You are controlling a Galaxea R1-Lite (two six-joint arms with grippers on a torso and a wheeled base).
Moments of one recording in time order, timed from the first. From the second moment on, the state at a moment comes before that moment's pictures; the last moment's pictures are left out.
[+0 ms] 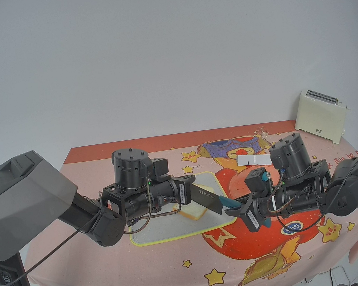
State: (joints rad) left arm -0.57 2.13 -0.96 -0.86 -0.21 -0.23; right arm 0.66 1.82 -0.84 -0.27 0.09 -0.15
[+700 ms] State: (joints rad) left arm -0.57 2.15 -0.96 -0.86 -0.21 -0.23; right arm 0.66 1.82 -0.89 -0.27 0.10 -0.15
